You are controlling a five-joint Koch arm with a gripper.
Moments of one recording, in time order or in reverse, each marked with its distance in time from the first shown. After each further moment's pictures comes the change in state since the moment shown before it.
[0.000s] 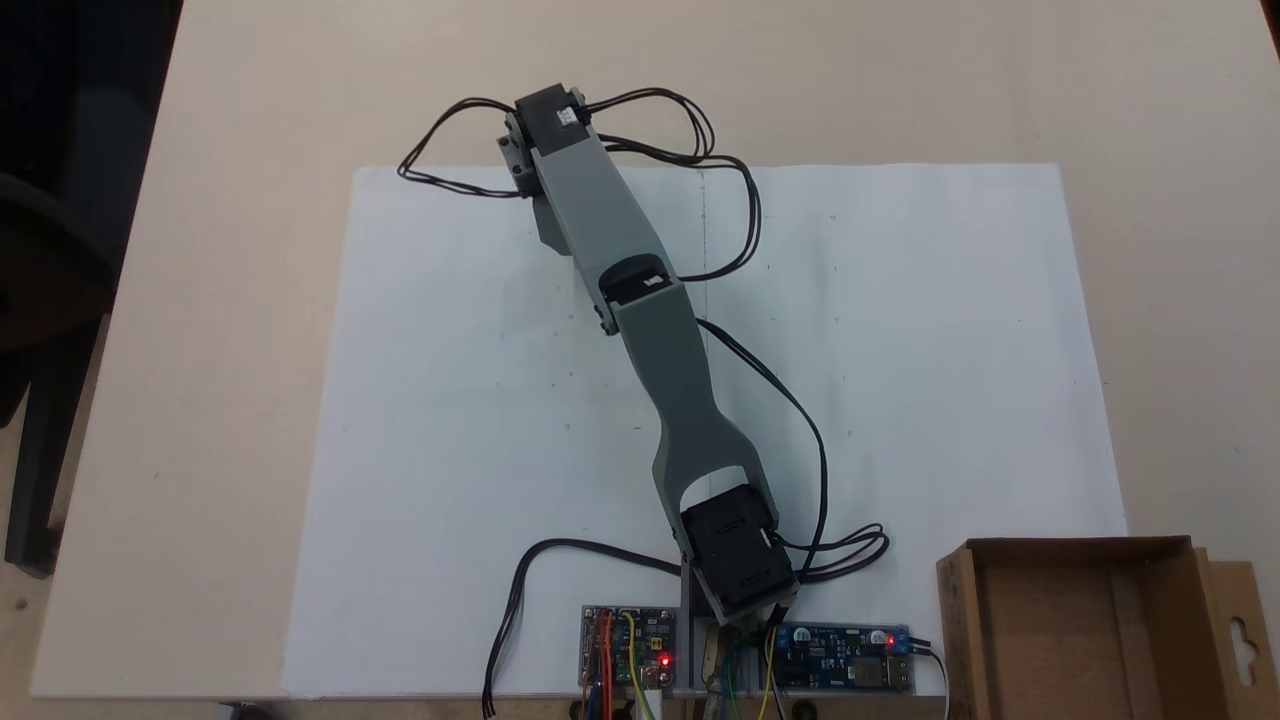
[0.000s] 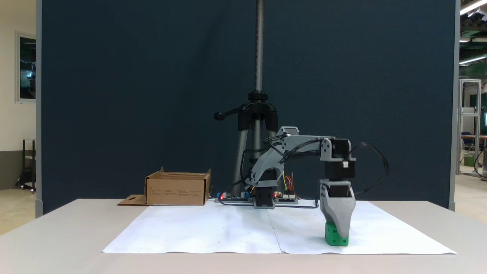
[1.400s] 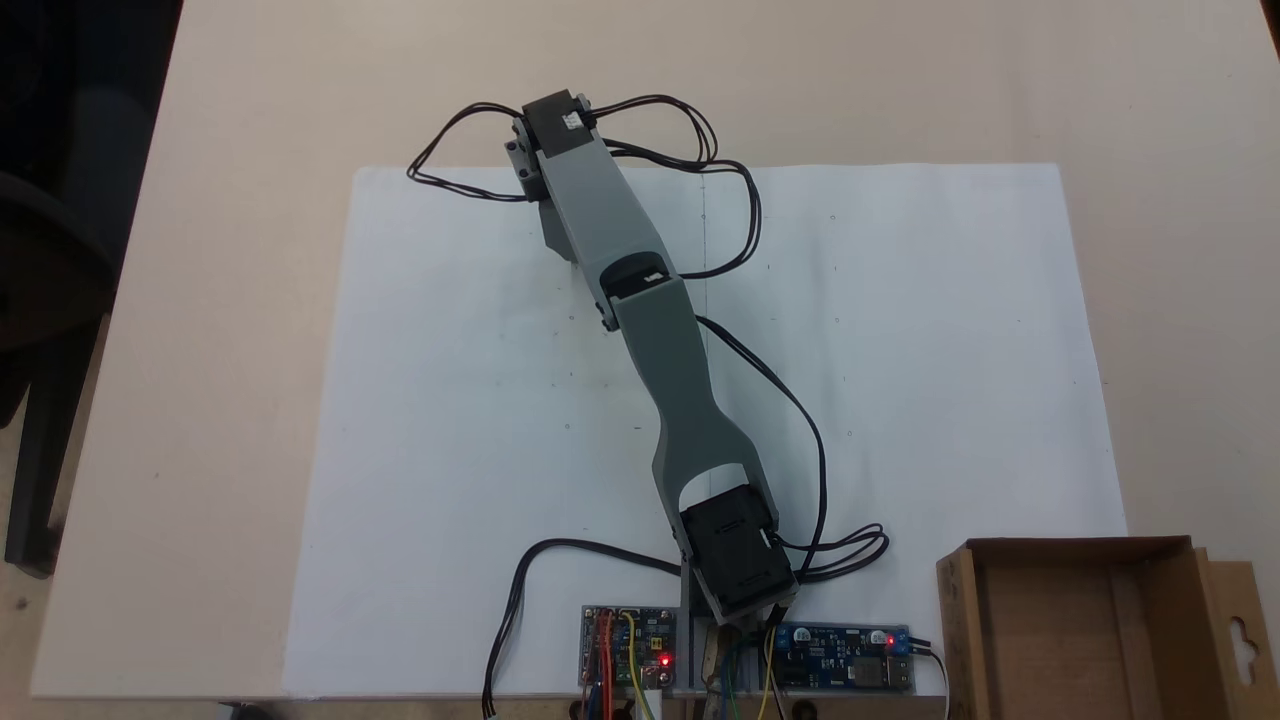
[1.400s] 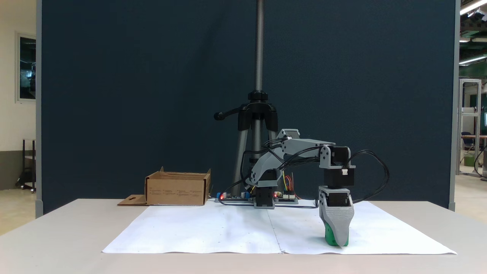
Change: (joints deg) arm 1.0 -2.2 0.0 -1.7 0.0
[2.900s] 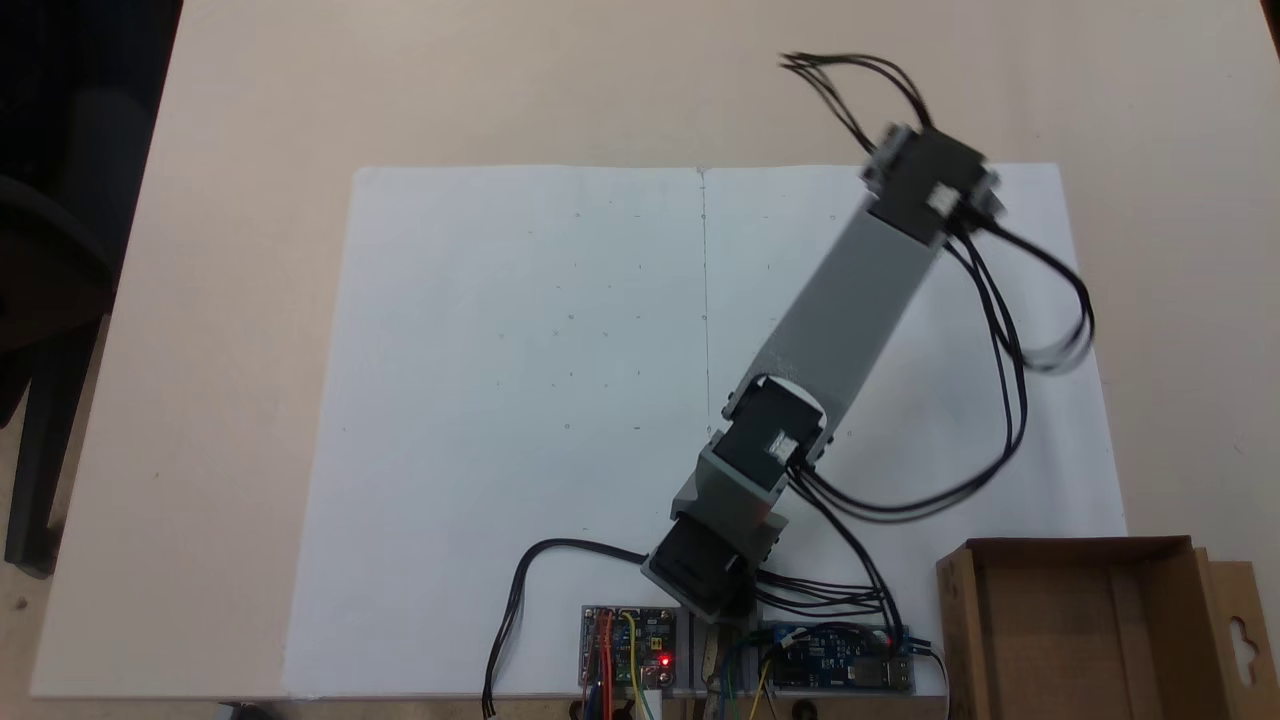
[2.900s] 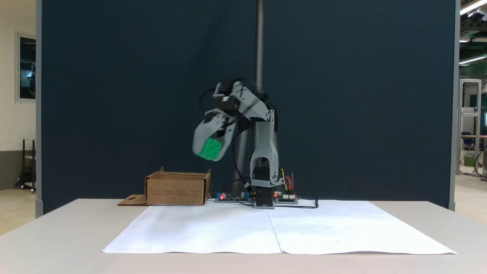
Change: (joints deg) arm 61.8 49.0 25.8 2.1 -3.8
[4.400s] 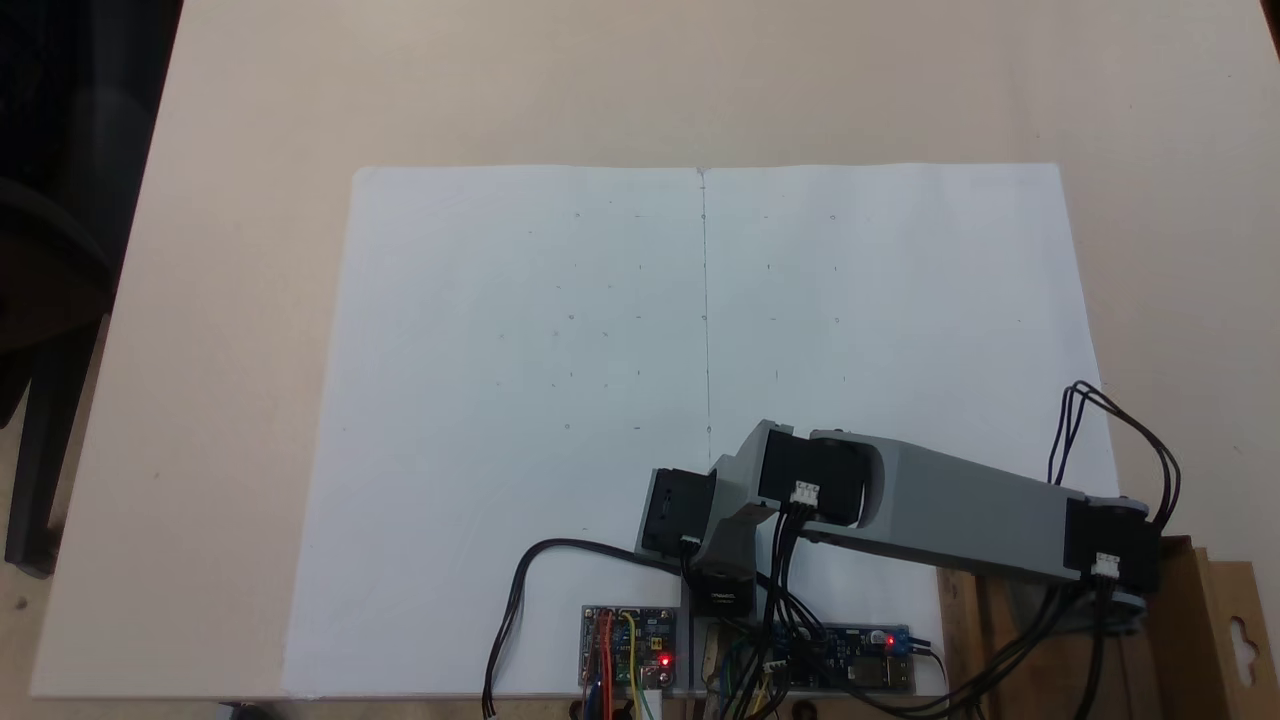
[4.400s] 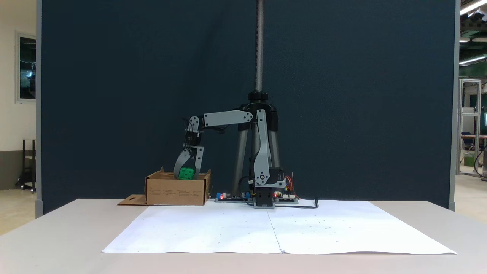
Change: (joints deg) arm 64.2 -4.9 21.1 -15.7 -41.6
